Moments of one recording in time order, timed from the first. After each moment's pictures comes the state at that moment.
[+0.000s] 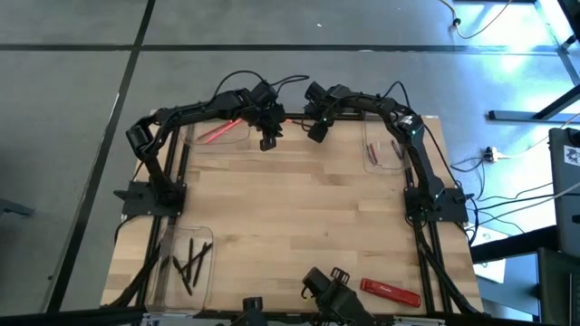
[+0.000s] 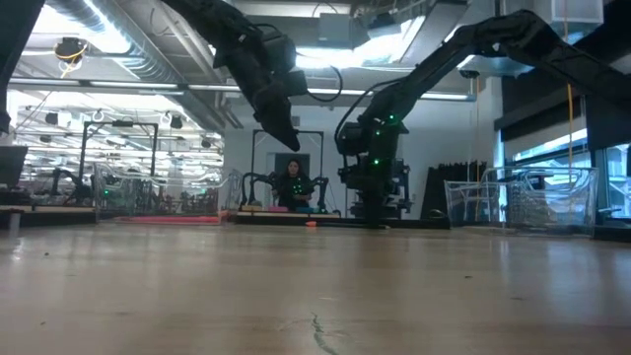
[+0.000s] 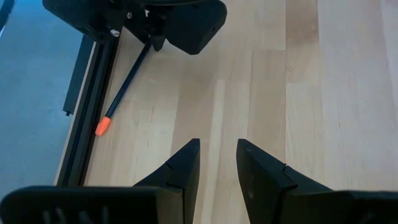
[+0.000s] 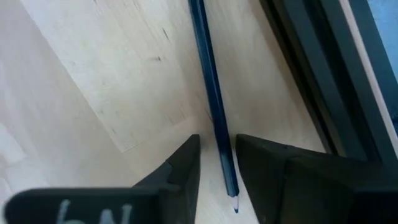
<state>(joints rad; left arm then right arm) 0.60 1.75 1.41 -0.63 0.25 0.40 -0.72 2.30 1.76 -0.87 -0.04 -0.22</state>
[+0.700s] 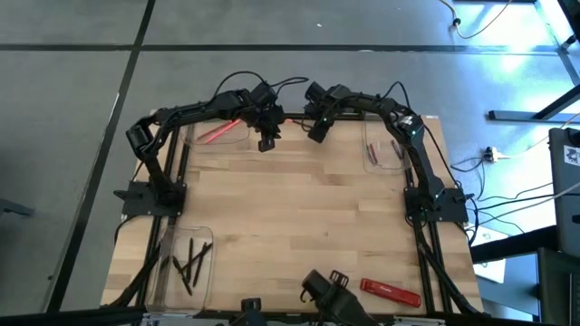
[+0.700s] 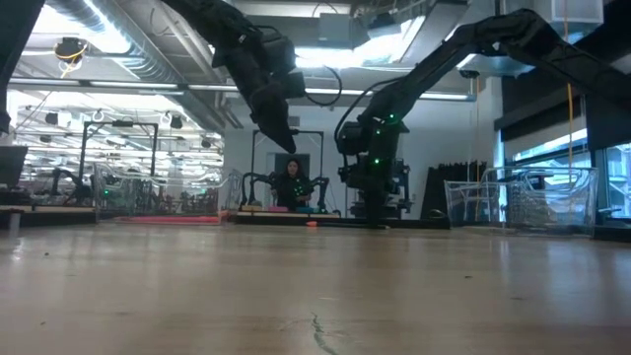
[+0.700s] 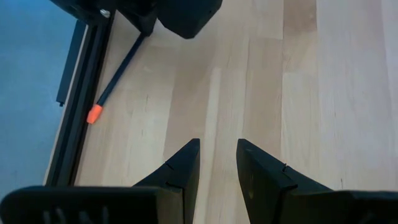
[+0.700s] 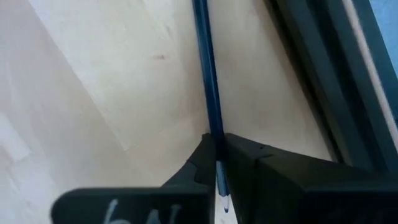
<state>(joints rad) 0.60 1.75 1.41 -0.67 0.25 0.40 -0.71 2.29 1.76 -0.88 -0.06 -0.22</state>
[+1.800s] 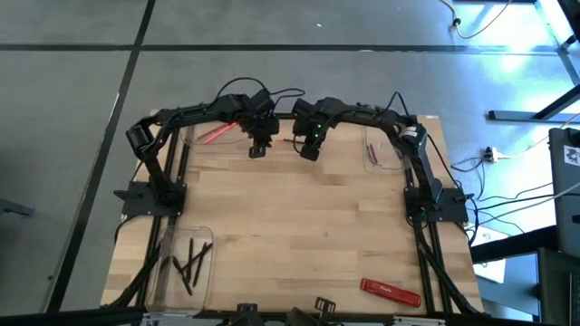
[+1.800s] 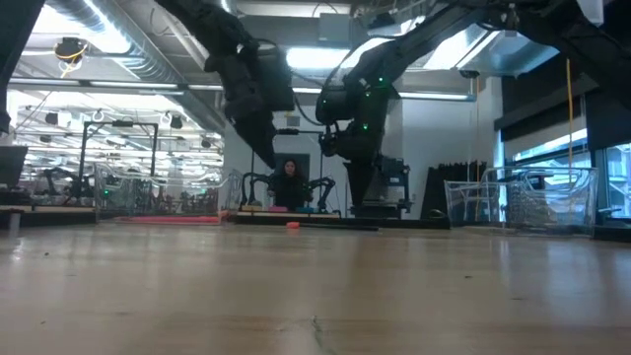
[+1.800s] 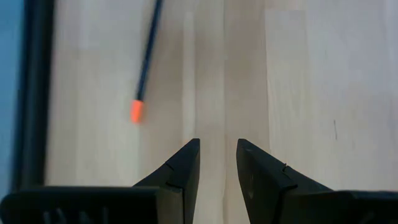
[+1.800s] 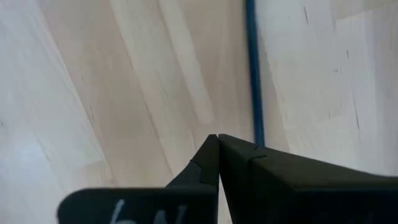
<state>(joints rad) 0.60 1.75 1.37 -0.78 0.25 0.54 -0.50 2.16 1.76 -0.98 -0.07 -0.19</state>
